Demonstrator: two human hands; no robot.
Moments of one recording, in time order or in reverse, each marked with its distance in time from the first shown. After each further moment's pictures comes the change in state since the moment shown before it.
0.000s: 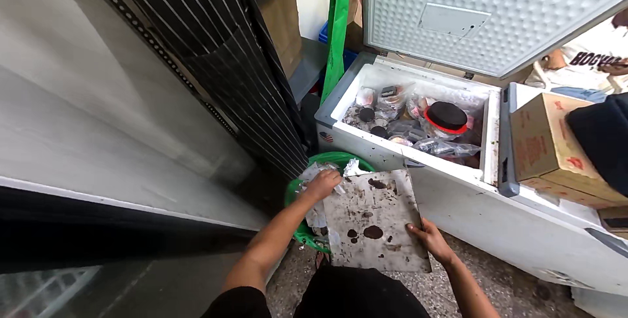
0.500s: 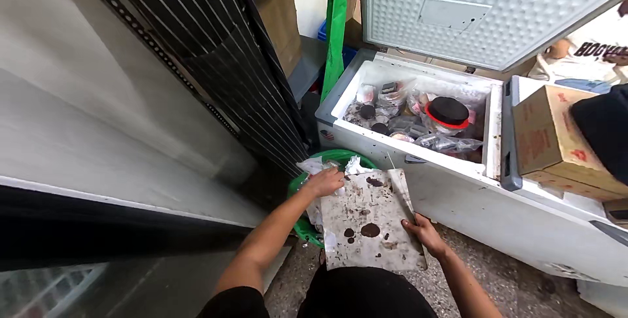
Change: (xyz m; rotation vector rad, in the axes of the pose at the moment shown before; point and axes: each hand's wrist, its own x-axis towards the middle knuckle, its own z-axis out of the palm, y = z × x) left_hand 0.019 0.009 -0.032 0.118 -0.577 0.064; right_hand 0.009 0.009 0.017 0.015 0.016 0.163
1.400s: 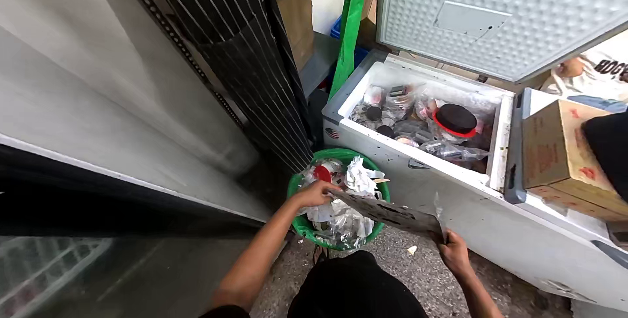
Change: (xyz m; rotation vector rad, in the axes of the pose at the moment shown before) left_hand -0.060 0.025 0.001 -0.917 0.117 -0.293; right_hand -0.048 -0.008 -0.034 -0.352 0.398 -0.575
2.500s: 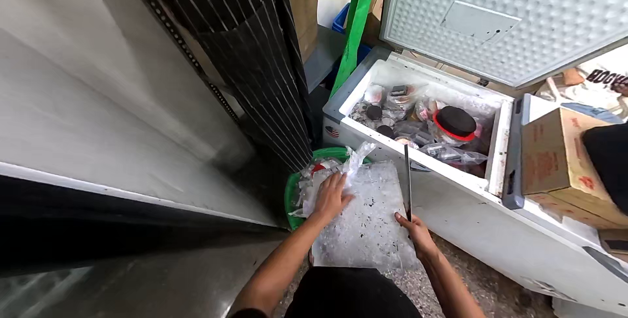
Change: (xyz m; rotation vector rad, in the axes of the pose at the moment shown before) left_hand 0.040 -0.019 0.072 0.342 0.554 -0.122; right_hand 0.047 -0.068 0.078 0.568 -0.214 0.674
